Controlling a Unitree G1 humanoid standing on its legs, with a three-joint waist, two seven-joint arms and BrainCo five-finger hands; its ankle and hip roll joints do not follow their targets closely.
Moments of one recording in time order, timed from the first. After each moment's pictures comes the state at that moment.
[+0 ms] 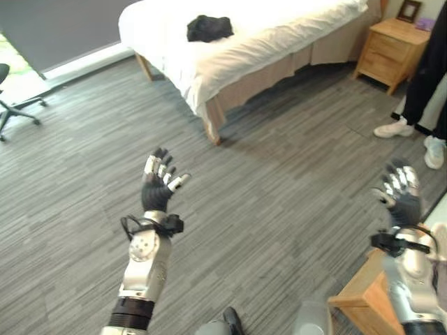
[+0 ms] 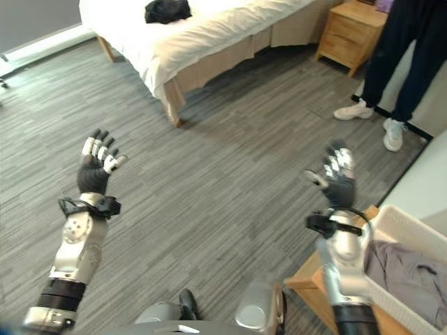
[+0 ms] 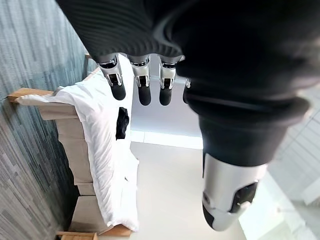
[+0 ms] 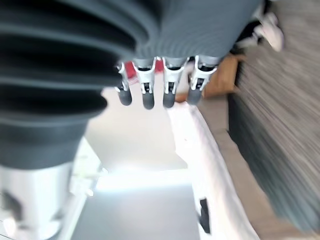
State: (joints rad) left arm -0.11 0.38 -0.05 0.09 -0.52 -0.31 0.15; right arm 0.07 -0.40 0.01 -0.03 0.43 -0.33 -0.16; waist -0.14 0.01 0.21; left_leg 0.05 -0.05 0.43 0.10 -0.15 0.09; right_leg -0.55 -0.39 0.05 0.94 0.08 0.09
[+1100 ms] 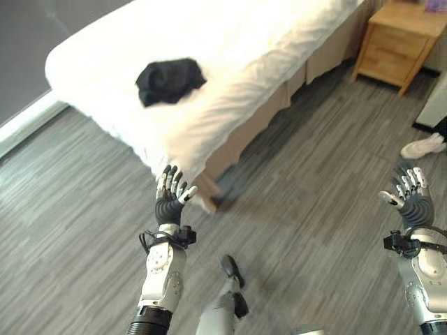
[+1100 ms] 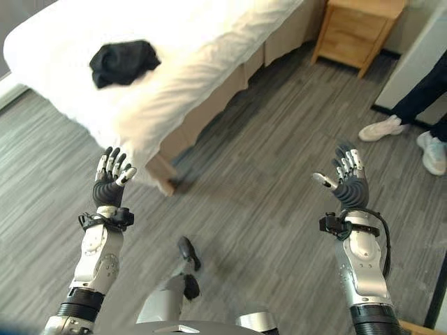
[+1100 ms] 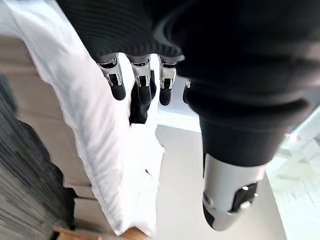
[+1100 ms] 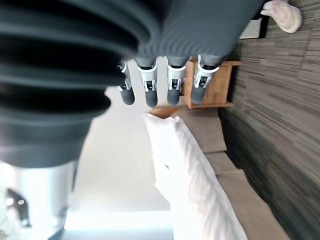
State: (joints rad) left arm 0.03 0.24 -0.03 0.13 -0.58 -0.35 0.10; right arm 0.09 -0.51 -0.07 0.03 0.47 -0.34 -0.10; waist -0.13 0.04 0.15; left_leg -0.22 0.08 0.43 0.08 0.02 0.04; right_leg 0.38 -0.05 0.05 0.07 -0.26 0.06
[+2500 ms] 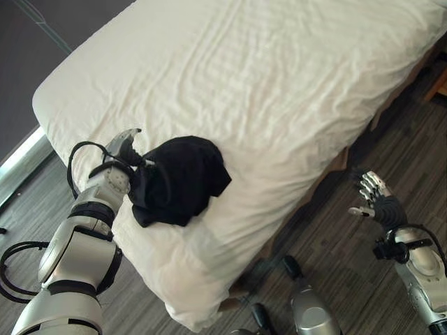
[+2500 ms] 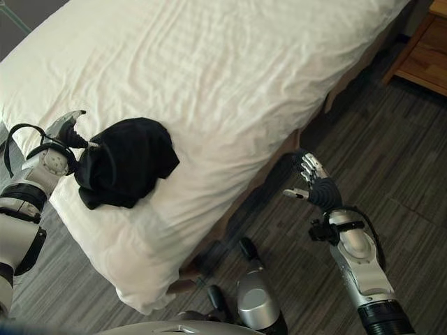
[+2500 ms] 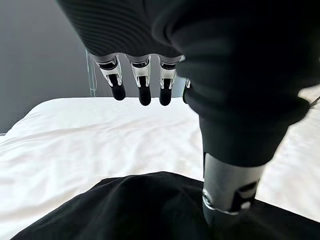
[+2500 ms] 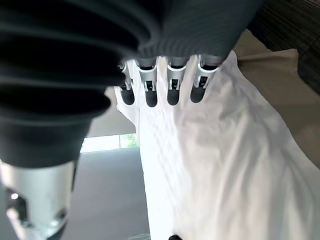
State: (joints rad) left arm -0.92 0.73 -0.42 1.24 0.29 -0.17 0.19; right arm 0.05 -0.65 0.06 0.01 0.49 -0.30 0.11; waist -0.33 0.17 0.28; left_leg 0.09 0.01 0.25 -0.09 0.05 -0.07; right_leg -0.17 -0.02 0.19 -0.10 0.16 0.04
